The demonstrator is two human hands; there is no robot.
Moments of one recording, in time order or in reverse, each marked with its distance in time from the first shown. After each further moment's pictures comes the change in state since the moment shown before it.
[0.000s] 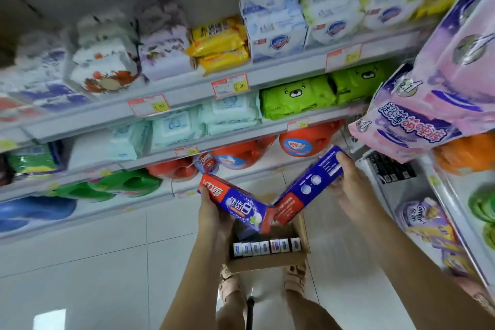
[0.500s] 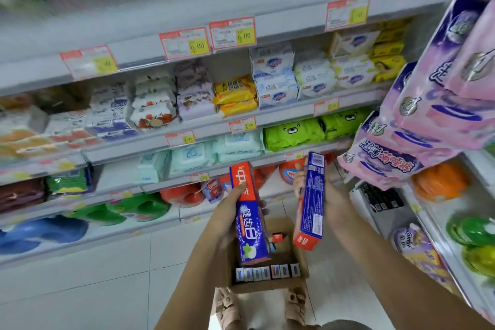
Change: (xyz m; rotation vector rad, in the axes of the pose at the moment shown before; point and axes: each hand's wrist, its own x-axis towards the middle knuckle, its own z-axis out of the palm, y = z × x) left_hand -0.109 0.061 0.027 0.513 -0.421 -0.004; right_hand -0.068 -0.057 0.049 0.142 -0.327 0.197
